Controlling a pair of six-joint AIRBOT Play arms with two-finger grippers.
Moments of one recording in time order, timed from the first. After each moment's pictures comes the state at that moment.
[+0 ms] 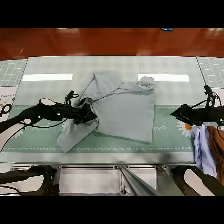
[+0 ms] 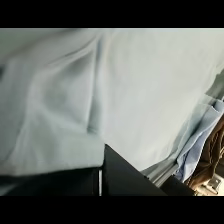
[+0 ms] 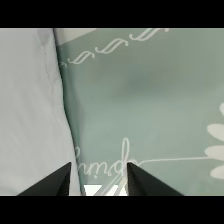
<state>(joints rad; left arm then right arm) -0.17 -1.46 0.67 0.35 -0.93 -1.19 -0.40 -1.00 0.64 -0.99 1.15 1.34</state>
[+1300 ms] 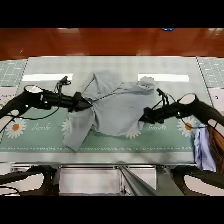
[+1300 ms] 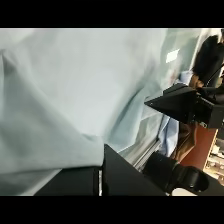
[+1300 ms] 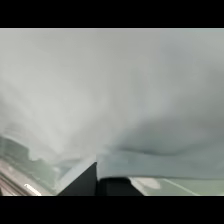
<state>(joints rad) -0.01 -1.41 0.85 0.40 -1.18 -1.11 0.09 -1.32 0.77 -0.73 1.08 1.30</state>
